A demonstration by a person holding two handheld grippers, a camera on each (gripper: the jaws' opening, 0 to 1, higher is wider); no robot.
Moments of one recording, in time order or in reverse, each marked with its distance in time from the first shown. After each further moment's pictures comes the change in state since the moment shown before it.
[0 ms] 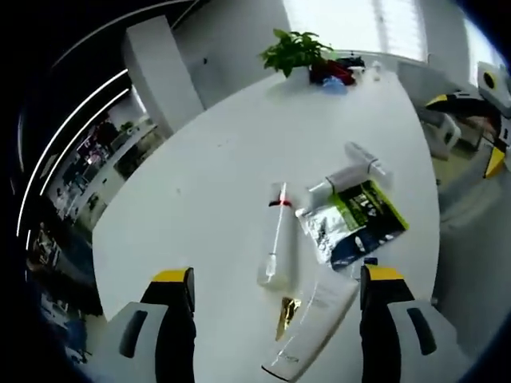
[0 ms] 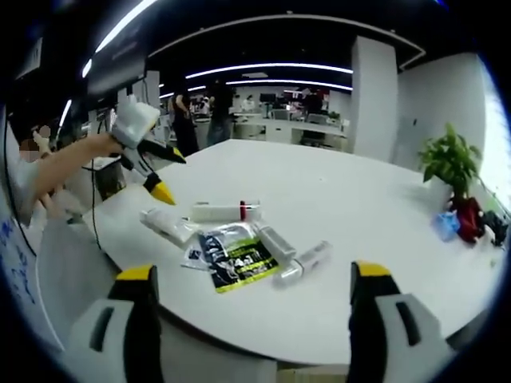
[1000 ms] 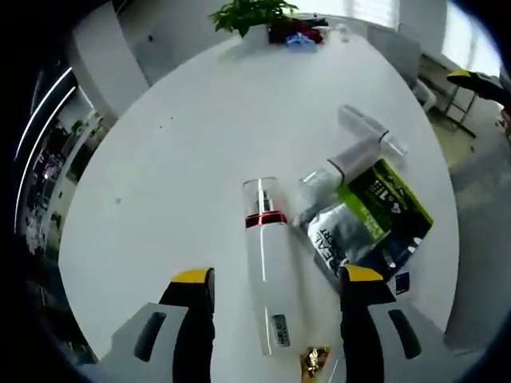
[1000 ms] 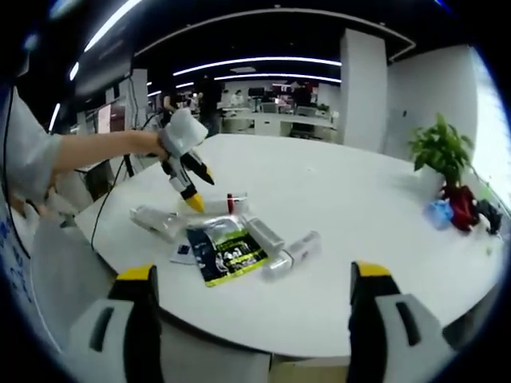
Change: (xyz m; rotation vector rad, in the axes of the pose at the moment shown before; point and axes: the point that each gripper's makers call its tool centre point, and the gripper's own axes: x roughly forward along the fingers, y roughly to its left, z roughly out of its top) left arm 0.097 -0.020 0.011 0.112 0.193 -0.230; right arm 0.000 -0.015 -0.012 0.038 0.039 -0.049
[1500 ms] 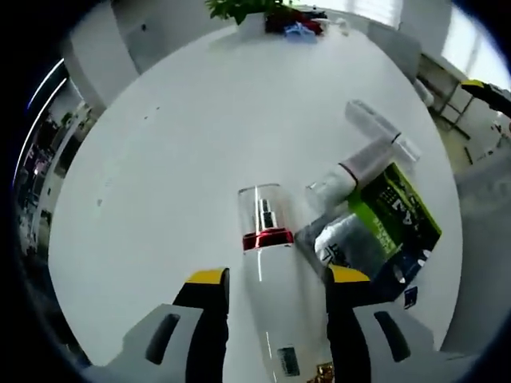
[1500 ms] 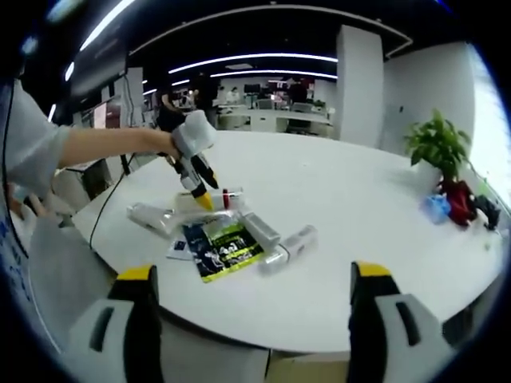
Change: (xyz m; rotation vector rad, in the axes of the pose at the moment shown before) left arm 0.026 -0.006 0.006 -0.010 0.060 -0.054; right arm -0.001 -0.005 -0.007 0.012 0.018 -0.017
